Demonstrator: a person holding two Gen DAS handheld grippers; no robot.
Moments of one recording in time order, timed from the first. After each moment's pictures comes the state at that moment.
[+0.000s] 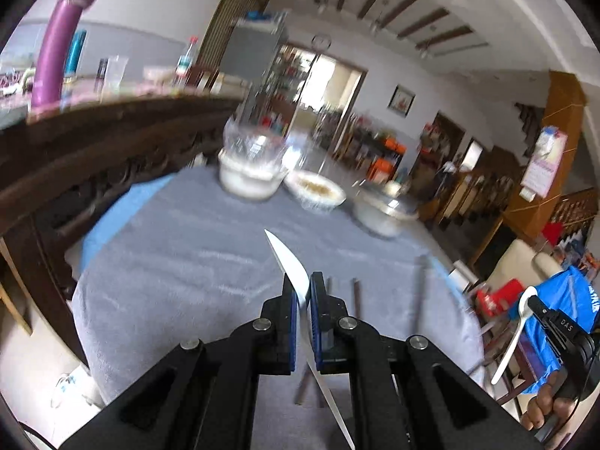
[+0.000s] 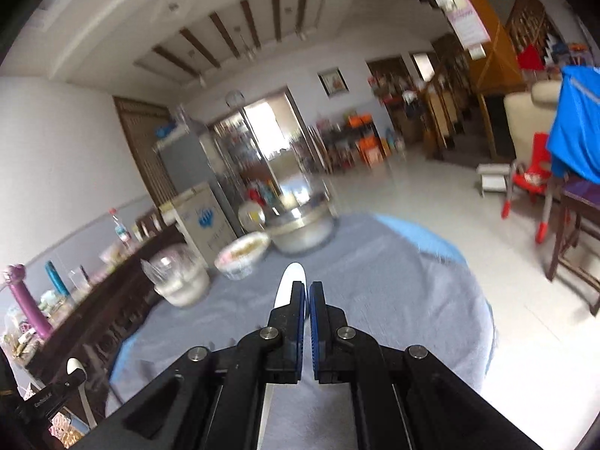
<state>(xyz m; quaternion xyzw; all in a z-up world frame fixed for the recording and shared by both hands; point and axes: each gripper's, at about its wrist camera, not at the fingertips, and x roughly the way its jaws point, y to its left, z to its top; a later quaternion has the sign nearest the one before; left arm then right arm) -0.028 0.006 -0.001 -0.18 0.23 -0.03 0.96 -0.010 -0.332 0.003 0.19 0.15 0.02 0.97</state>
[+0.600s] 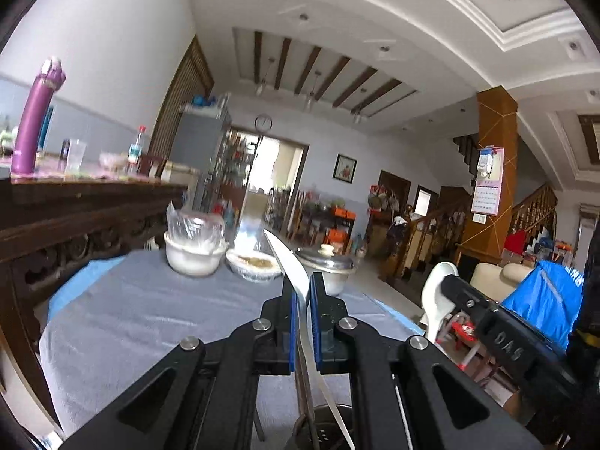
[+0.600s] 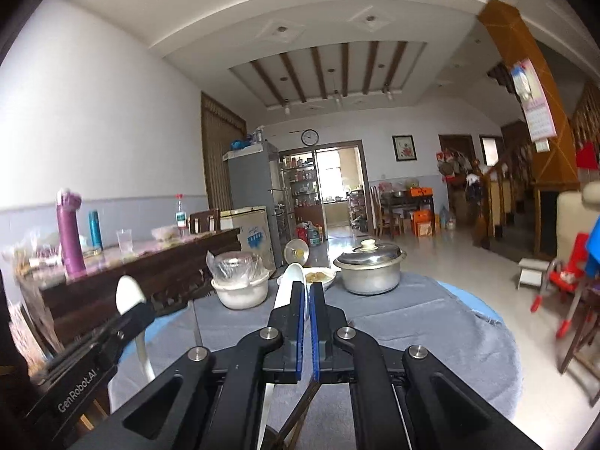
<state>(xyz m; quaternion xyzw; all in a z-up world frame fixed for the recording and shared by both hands) -0.081 -0.054 -0.008 -0.12 0.05 -0.09 0.99 -0.059 -0.200 0.000 0.05 0.05 0.09 0.99</state>
